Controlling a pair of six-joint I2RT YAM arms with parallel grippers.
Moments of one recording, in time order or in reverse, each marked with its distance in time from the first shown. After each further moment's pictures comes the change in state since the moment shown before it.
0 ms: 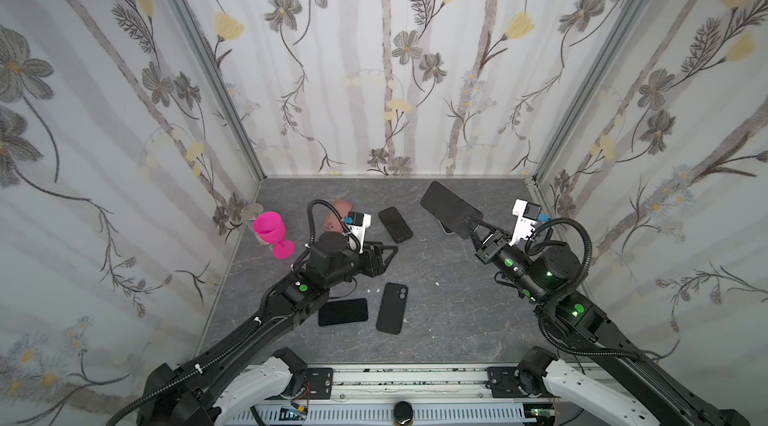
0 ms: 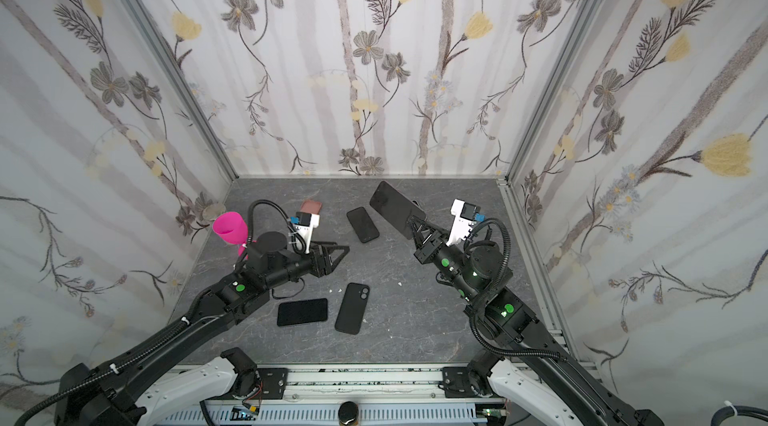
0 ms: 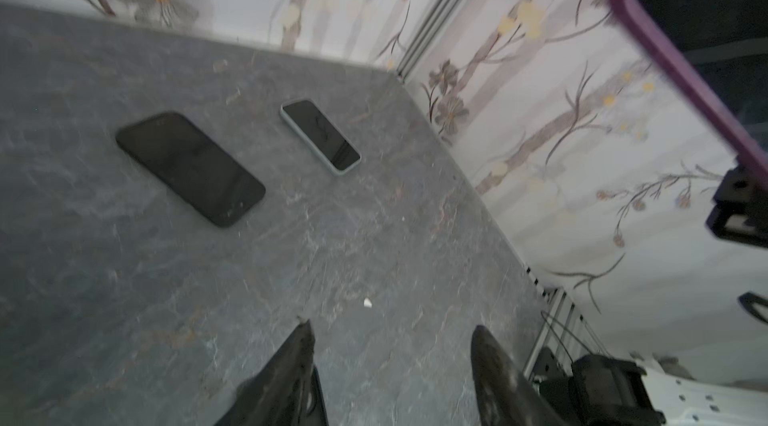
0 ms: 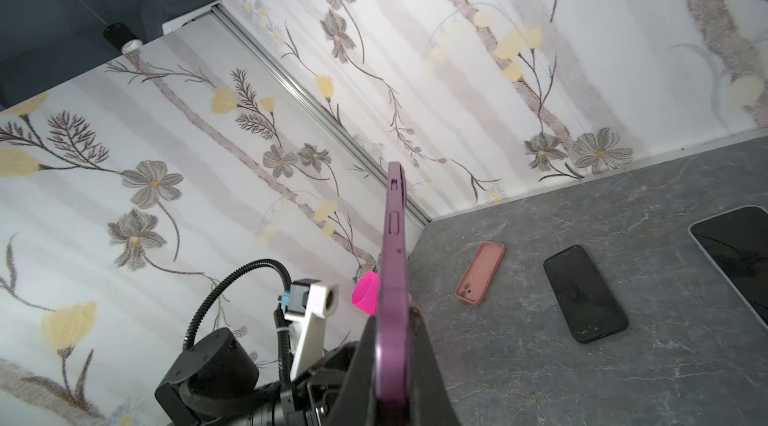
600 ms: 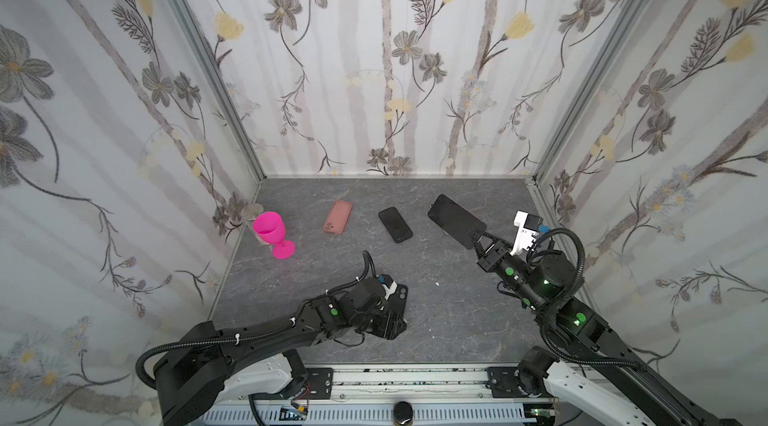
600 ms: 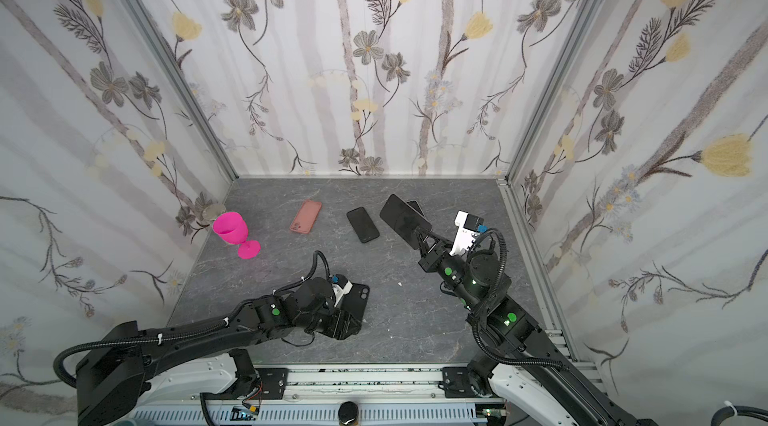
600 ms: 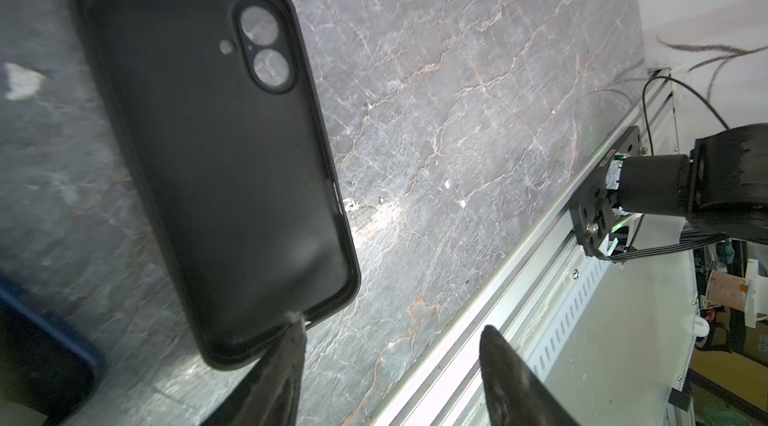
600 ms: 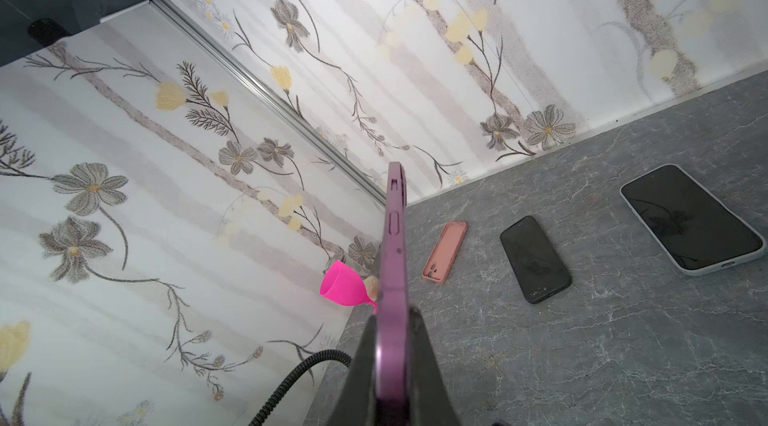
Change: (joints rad) left arm -0.299 0.165 -0.157 -0.167 0.011 -0.155; right arm -0.002 -0.064 -0.080 -0.060 0.046 0.027
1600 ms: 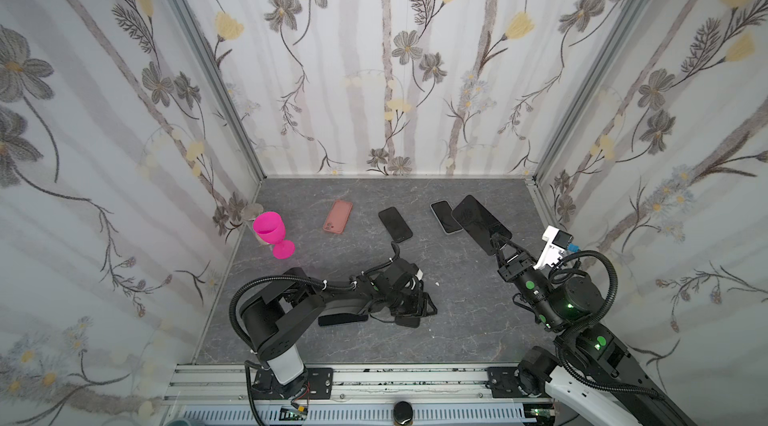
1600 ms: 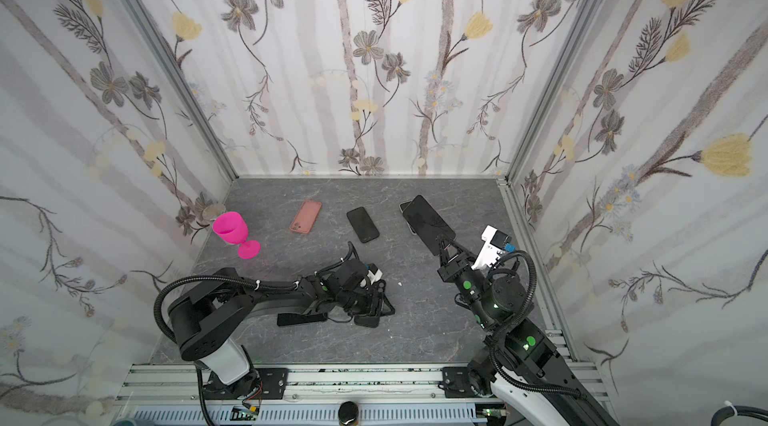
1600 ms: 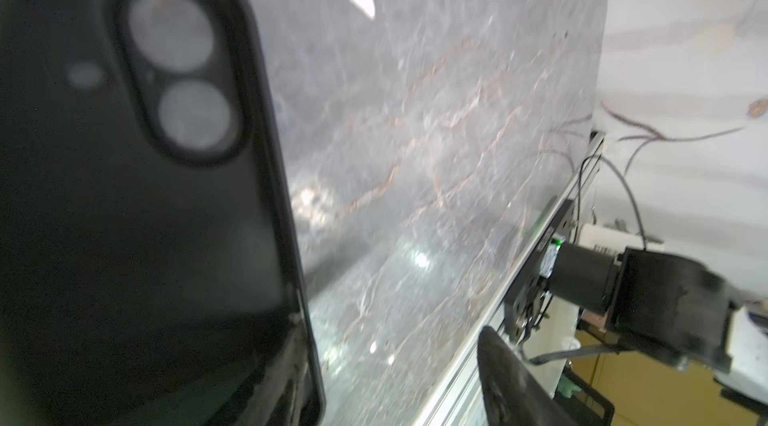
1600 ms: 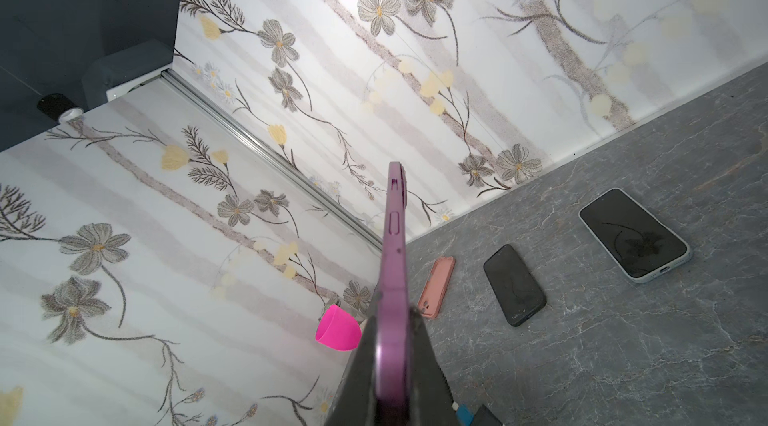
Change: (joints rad) left arm 0.075 0.549 0.270 0.359 0.208 -0.223; right arm 0.000 -0.211 -0.071 -0.068 0.142 0.032
